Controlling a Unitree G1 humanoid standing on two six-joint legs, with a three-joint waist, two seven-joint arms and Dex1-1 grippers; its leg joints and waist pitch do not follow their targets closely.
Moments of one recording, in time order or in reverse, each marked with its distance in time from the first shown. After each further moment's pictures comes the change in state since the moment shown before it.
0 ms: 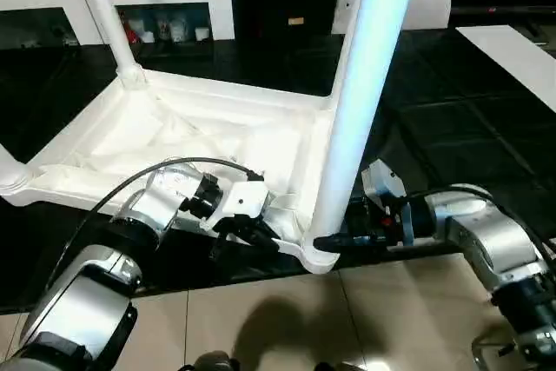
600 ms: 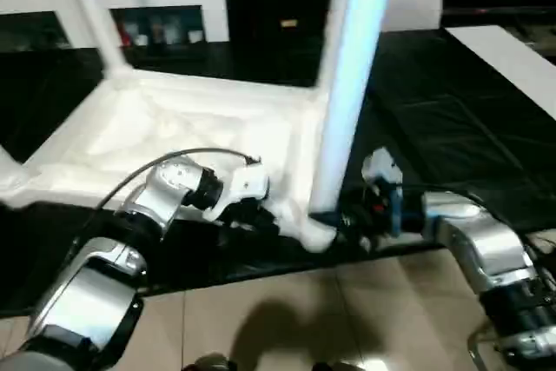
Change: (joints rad) left arm -0.050 -0.066 0.071 0.070 0.038 0.231 0.273; right arm 0.038 0.199 -0.138 0.014 -0.055 0.081 -0.426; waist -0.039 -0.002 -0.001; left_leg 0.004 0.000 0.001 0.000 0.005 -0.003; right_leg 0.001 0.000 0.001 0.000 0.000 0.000
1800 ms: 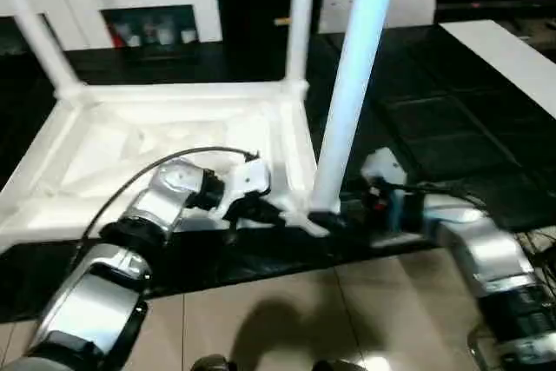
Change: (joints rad) left arm 0.046 0.027 0.025 -0.039 -0.023 -0.081 -0.136; right arm 0.029 -0.100 0.012 -0.020 0.006 -0.071 0.192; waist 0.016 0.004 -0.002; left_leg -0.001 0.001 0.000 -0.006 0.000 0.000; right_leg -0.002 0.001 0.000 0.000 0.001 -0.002
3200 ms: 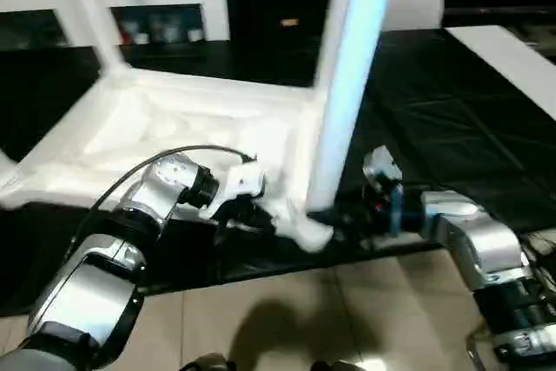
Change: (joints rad) left arm -0.049 -0.021 0.006 0.058 0.029 0.071 0.067; right arm -0.029 0.127 -0.058 0.006 -0.007 0.138 -0.123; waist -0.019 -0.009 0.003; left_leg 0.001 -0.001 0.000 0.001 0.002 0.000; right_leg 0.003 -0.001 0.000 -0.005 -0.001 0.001
